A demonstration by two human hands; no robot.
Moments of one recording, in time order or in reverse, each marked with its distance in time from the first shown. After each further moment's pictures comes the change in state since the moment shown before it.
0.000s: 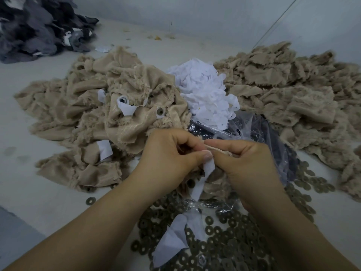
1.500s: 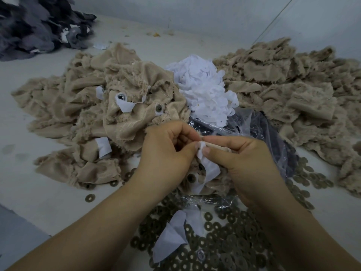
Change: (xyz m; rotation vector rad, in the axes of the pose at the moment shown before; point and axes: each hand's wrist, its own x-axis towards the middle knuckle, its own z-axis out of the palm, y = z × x) left_hand -0.001 -0.007 0.008 -0.015 0.134 0.046; right_hand -0.001 0.000 -0.001 0.166 -0.101 0.063
